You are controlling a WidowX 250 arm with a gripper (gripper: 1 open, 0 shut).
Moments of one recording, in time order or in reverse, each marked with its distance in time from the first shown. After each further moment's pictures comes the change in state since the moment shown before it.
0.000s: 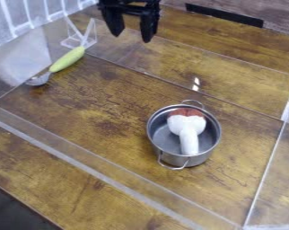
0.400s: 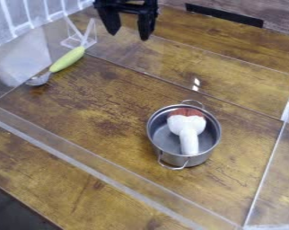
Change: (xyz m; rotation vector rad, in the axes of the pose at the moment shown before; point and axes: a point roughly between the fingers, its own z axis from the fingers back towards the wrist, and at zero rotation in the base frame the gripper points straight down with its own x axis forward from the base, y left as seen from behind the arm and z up) arm 0.000 0.004 0.000 0.025 -0.018 0.060
